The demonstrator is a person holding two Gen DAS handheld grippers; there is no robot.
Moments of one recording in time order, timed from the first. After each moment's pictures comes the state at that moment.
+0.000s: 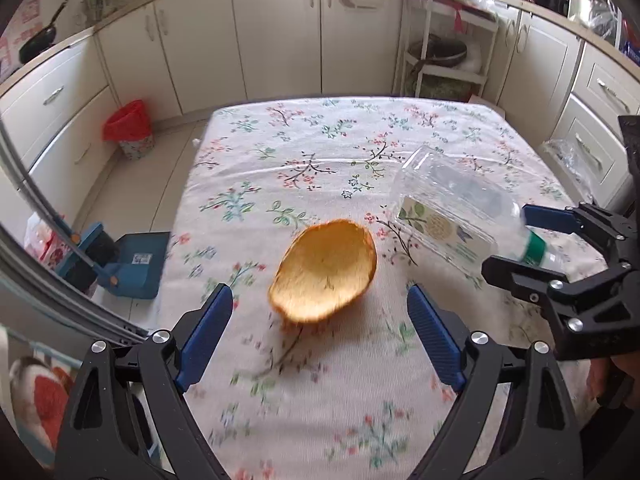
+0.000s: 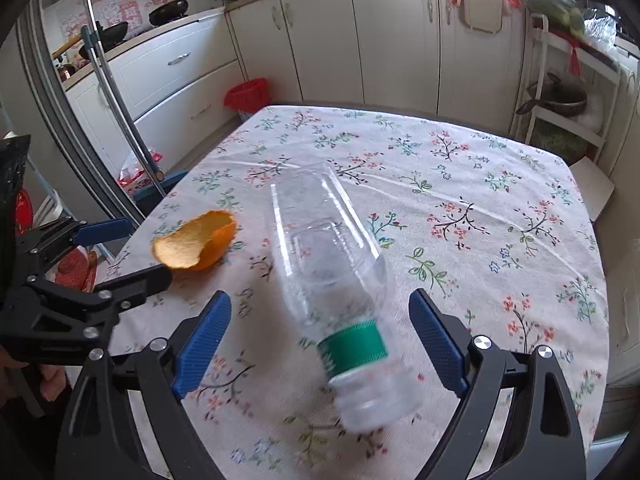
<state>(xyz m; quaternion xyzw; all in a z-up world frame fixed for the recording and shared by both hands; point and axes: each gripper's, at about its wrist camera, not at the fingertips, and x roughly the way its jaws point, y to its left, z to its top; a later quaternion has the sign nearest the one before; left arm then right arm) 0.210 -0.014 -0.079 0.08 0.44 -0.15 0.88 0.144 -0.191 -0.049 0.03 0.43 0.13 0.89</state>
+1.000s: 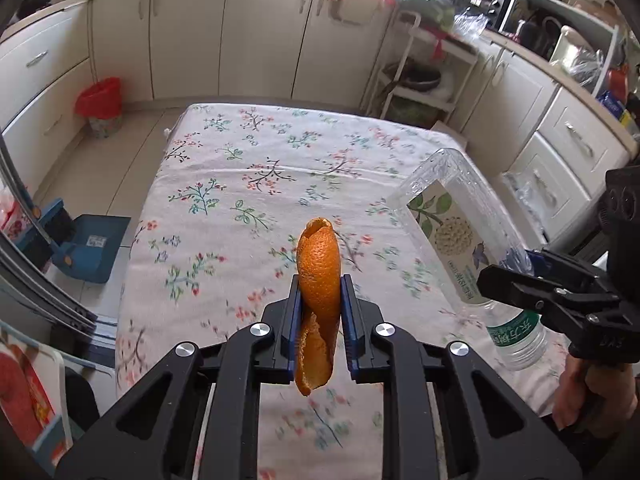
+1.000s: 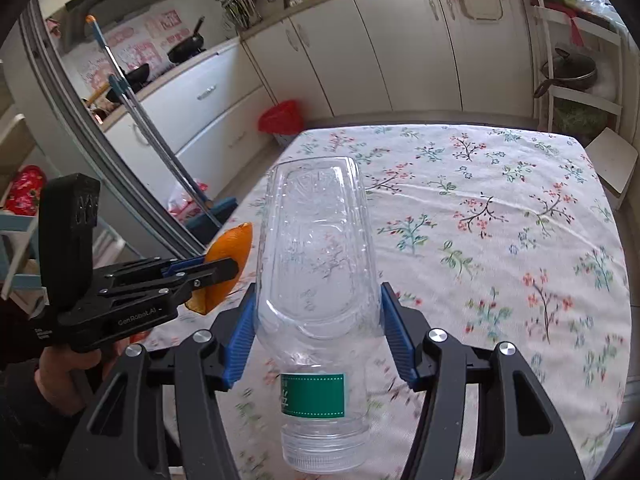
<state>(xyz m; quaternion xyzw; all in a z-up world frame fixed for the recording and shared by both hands) 0.182 0.001 -0.054 -0.02 0.44 -0.21 0.87 0.107 -0.201 -0.015 0.12 0.41 0.19 0.88</state>
